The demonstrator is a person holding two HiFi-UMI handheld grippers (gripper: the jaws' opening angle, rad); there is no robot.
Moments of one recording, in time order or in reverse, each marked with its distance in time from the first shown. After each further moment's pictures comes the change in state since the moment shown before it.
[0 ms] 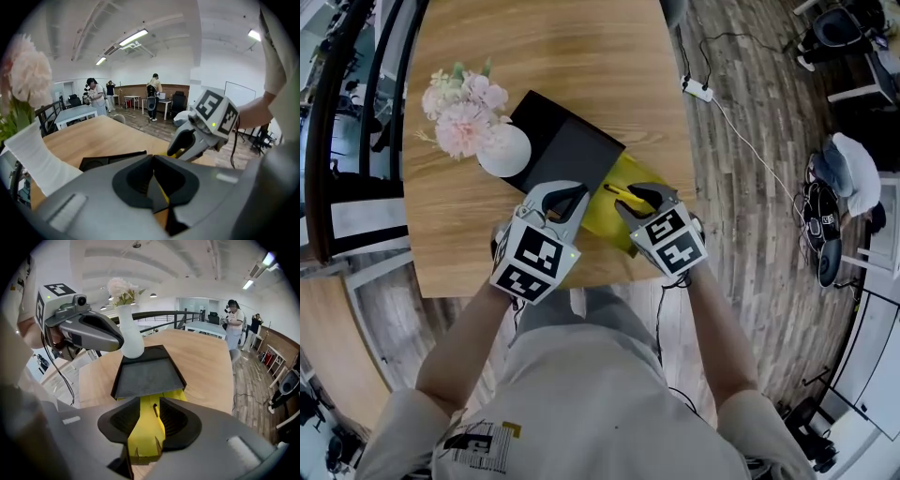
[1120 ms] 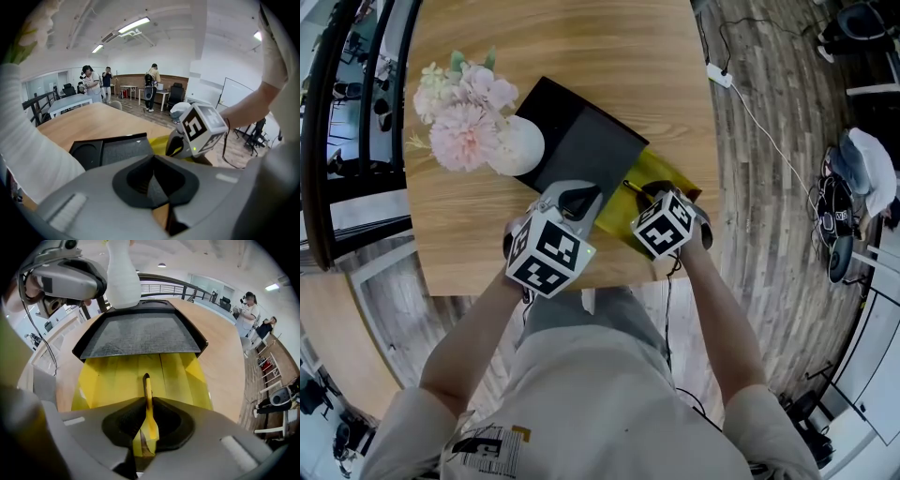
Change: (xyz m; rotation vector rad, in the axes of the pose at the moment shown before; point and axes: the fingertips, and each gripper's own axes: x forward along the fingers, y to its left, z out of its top) left arm 0.038 0.011 -0.057 -0.015 0.111 -0.066; right arm 0.093 -0.016 -0.076 -0.124 0.334 -0.050
